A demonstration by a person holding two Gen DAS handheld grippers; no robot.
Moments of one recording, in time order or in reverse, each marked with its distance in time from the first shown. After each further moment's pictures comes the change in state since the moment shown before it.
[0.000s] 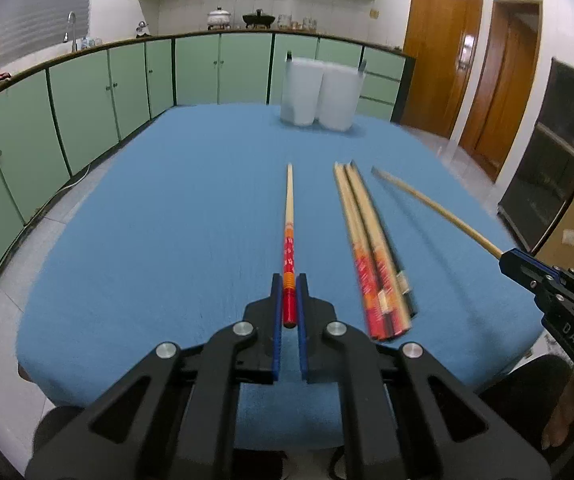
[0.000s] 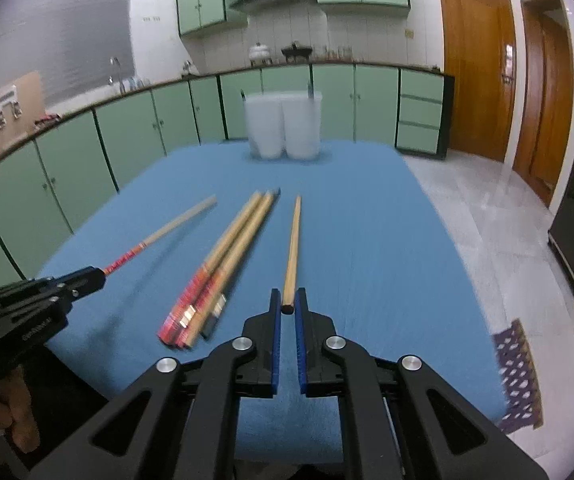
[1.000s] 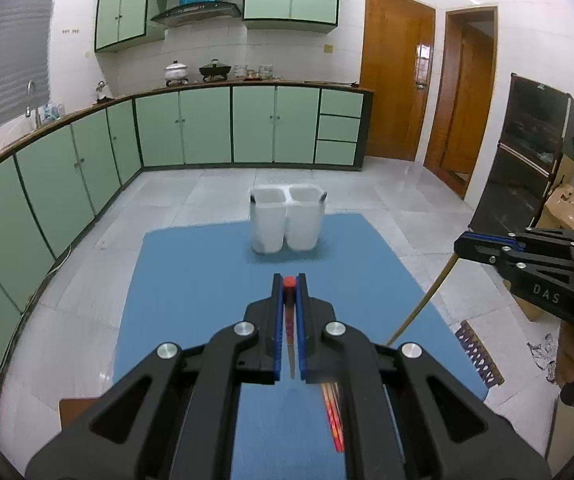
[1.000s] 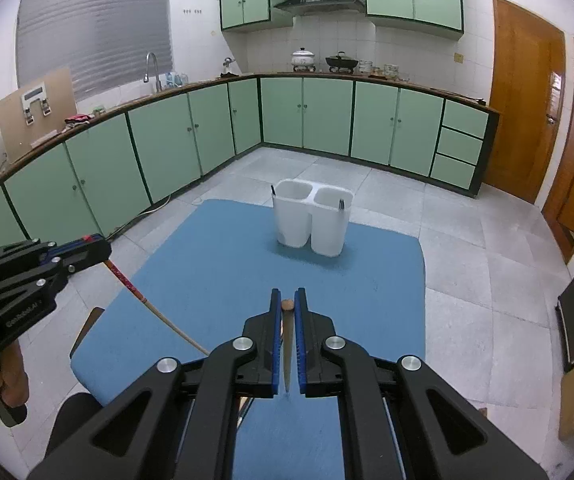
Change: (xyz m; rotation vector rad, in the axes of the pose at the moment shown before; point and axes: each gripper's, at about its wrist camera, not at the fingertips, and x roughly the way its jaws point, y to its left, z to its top) left arm -0.062 -0.014 0.193 0.144 -0.106 -0.096; right arm -0.025 0.005 0.212 -0.136 0.067 0.105
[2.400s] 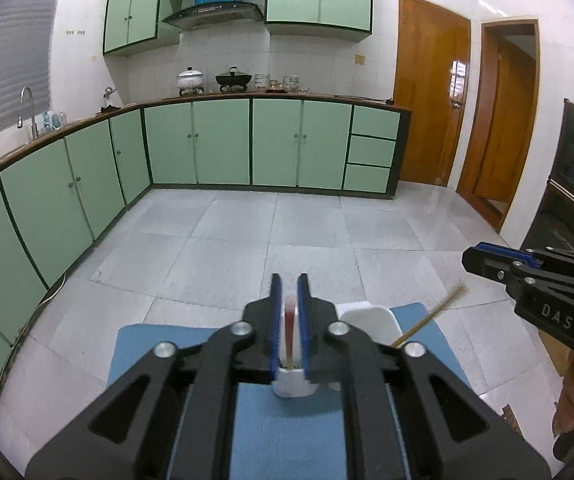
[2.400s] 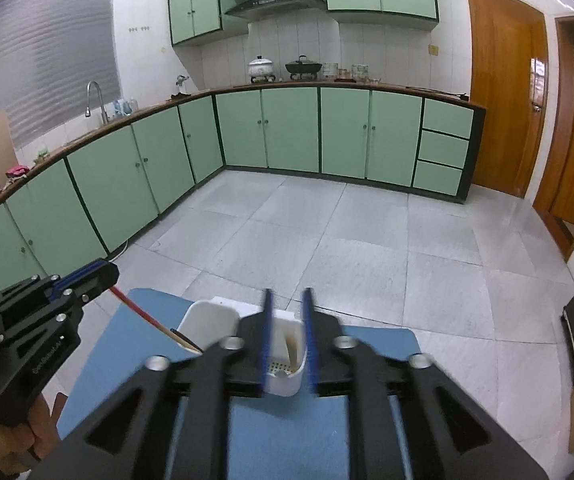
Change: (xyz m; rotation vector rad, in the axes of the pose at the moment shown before) left arm 0.225 0.039 0.159 -0.049 -0.042 0.077; right arm 0.191 -0.101 0.168 0.111 -0.044 -0.078
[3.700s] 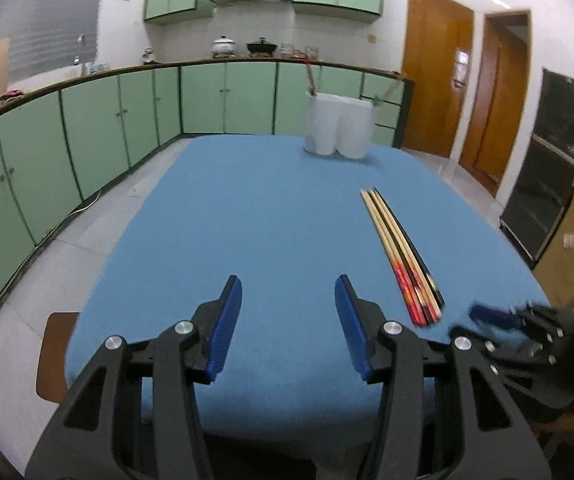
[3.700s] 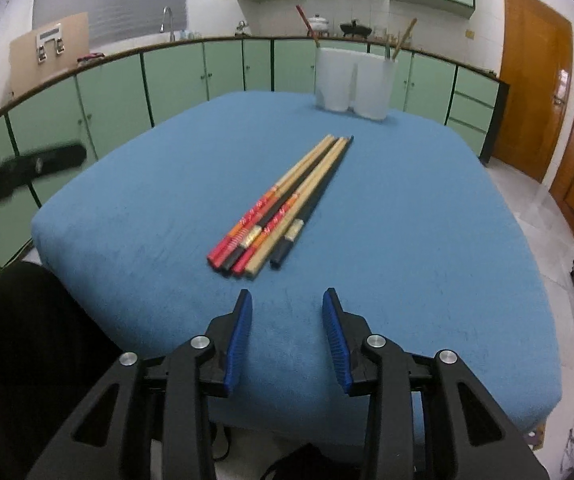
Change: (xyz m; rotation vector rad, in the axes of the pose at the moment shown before) left arm -0.230 0.033 -0.357 -0.041 0.061 0.033; right arm -0.135 0.122 -0.428 -0.155 0.085 0.059
